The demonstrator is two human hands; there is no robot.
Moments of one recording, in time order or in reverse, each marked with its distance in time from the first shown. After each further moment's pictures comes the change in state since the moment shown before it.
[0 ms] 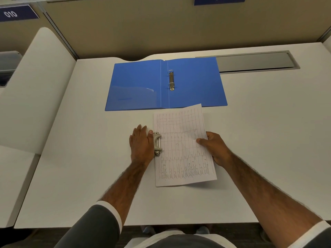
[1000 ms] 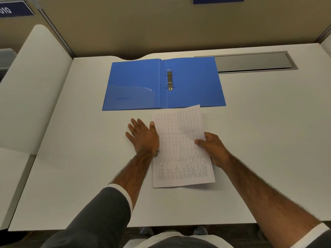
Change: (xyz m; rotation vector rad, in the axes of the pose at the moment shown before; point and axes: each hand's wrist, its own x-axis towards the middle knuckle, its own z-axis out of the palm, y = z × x) left_hand 0.029 0.034 0.014 0.182 -0.070 -0.292; right_hand -0.001 -0.001 0.002 -0.022 0.025 -0.008
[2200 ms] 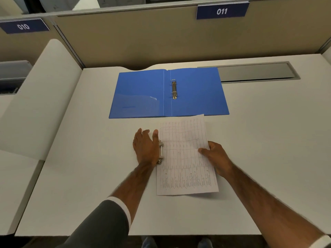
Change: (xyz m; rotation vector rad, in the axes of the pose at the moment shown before) left_hand -0.011 -0.014 -0.016 -0.292 0.171 0.142; right_hand 0.004 0.006 0.000 -0.037 0.014 -0.042
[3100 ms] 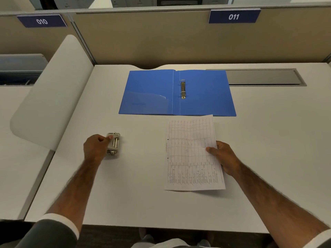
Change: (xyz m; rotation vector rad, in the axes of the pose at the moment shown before) left_hand 0.047 -0.132 -0.143 -0.036 0.081 -0.216; right_hand -0.007 0.004 -0.003 0.026 -0.010 0.019
